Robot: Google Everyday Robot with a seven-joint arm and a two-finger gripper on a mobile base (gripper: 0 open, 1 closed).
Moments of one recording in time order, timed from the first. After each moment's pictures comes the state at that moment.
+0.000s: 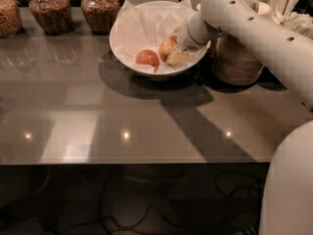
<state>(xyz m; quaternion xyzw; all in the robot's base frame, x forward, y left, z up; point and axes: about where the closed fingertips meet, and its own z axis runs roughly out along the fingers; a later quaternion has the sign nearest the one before) 0.775 -0.072 0.858 -0.65 0.65 -0.06 0.38</state>
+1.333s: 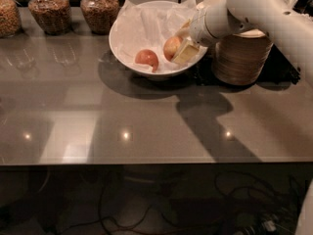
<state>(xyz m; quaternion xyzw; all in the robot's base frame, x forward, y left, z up) 0.748 -0.086 0.905 -0.63 0.64 -0.02 0.44</state>
